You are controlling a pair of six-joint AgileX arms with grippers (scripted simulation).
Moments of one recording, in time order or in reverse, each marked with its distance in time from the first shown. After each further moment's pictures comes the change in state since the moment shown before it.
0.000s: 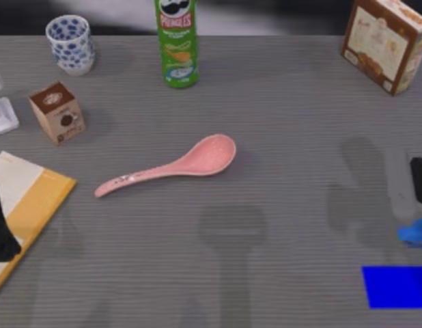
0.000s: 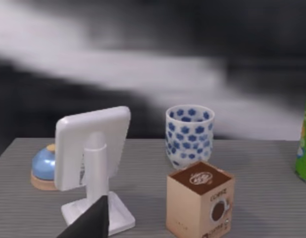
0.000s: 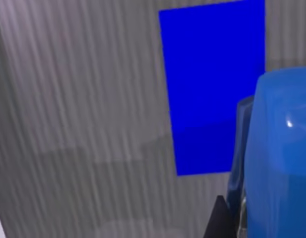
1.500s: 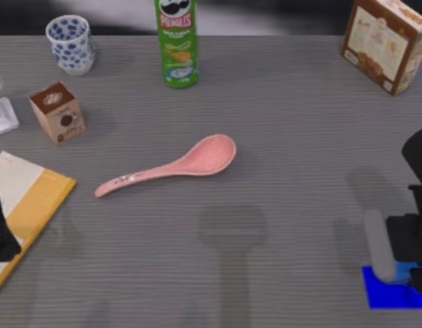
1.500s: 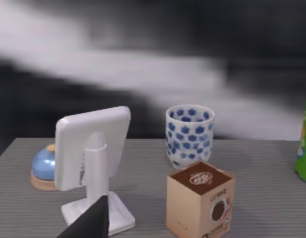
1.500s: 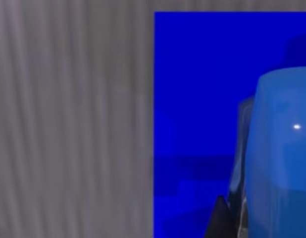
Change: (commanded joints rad) left arm 0.000 0.000 0.000 0.000 0.000 0.000; right arm 0.008 0.116 -0.318 0.484 0.028 -0.110
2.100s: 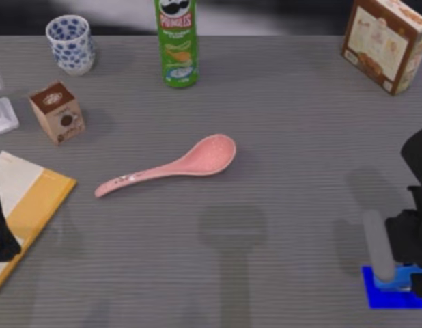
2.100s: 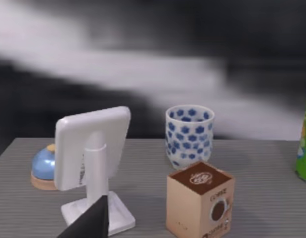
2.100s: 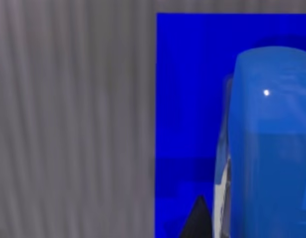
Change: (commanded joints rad) left arm 0.000 0.000 0.000 0.000 0.000 0.000; right arm 0.000 0.000 0.000 0.000 0.000 0.000
